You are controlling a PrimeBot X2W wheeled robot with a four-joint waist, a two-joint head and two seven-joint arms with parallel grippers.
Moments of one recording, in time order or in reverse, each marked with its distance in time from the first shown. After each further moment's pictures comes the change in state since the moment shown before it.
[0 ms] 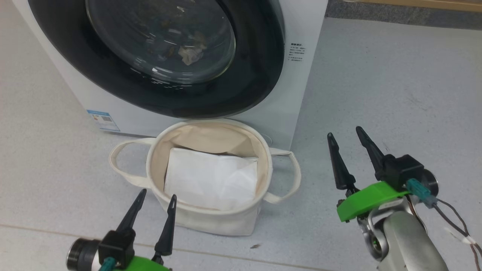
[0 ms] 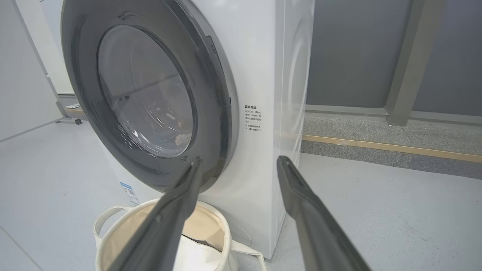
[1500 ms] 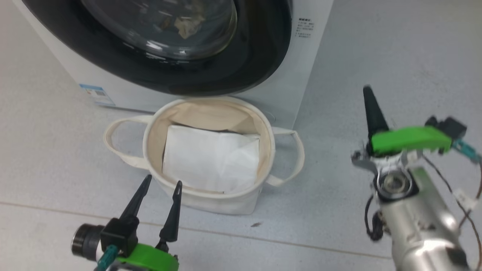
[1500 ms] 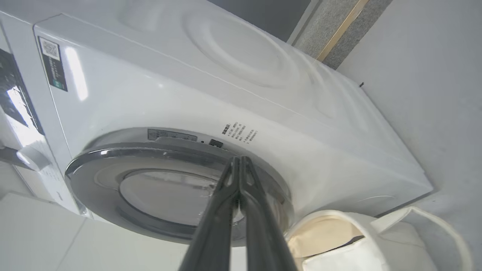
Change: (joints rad) left arm -0.050 0.000 -0.030 -0.012 -0.014 0.006 -0.009; right arm -0.232 -0.007 -0.004 0.171 1.092 0.000 0.101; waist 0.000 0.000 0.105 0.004
